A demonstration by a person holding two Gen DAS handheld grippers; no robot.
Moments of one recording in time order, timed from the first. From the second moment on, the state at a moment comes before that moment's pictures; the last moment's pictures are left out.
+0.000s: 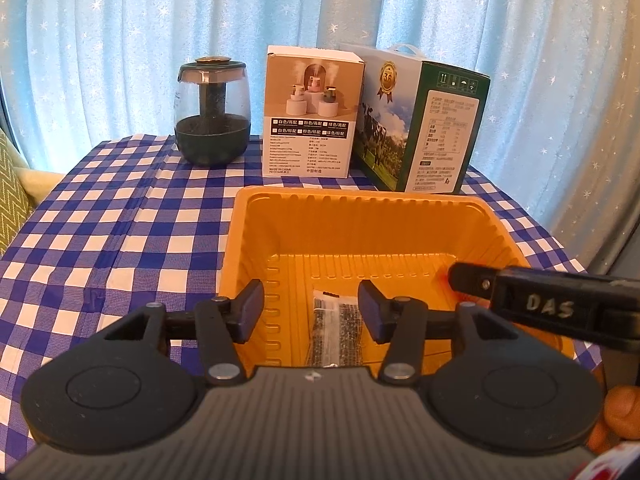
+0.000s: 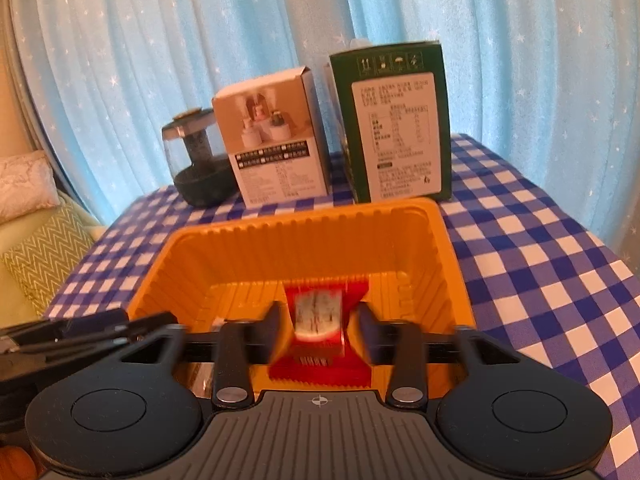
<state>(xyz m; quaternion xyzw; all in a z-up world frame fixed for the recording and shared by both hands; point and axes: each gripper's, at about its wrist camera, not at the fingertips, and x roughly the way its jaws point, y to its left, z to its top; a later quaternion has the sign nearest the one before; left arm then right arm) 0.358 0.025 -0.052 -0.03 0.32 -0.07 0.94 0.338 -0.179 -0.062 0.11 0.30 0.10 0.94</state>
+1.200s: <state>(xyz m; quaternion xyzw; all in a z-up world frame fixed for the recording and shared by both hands) 0.283 0.032 -0.032 -0.06 0.28 -0.03 0.96 0.273 -0.218 -0.037 0.09 0.25 0.05 0.96</state>
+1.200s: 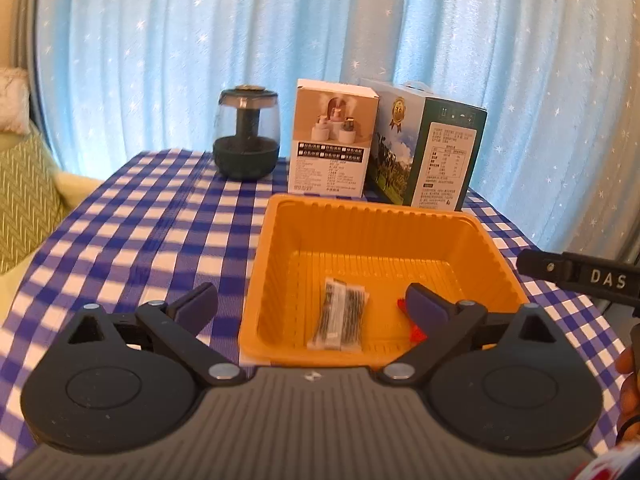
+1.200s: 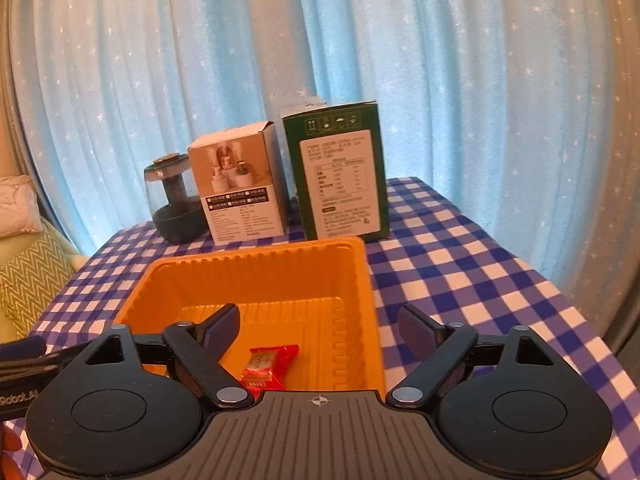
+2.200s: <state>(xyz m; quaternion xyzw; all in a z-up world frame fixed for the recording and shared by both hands) 0.097 0.018 -0.061 -0.07 0.32 -0.03 0.94 0.069 -0.284 -0.082 0.12 0.30 0.02 0.95</state>
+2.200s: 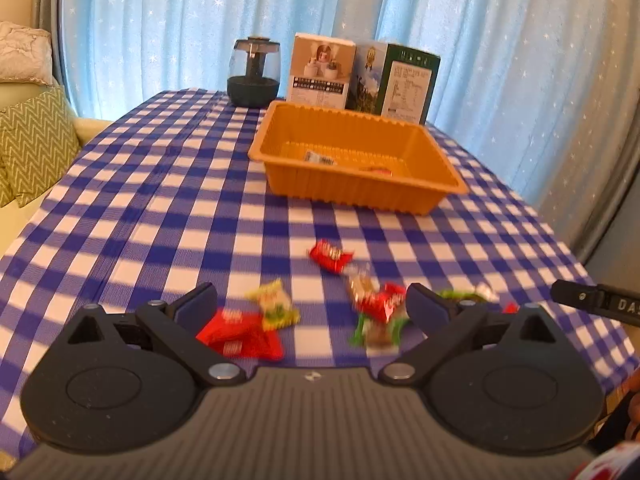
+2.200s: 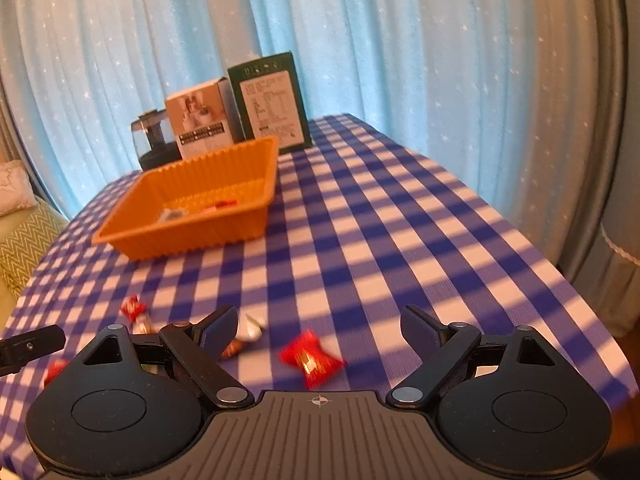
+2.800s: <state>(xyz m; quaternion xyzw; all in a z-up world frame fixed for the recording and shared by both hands) 0.085 0.034 -0.072 -0.03 0.35 -0.04 0.94 0.109 -0.263 -0.115 0.00 0.37 0.09 0.93</state>
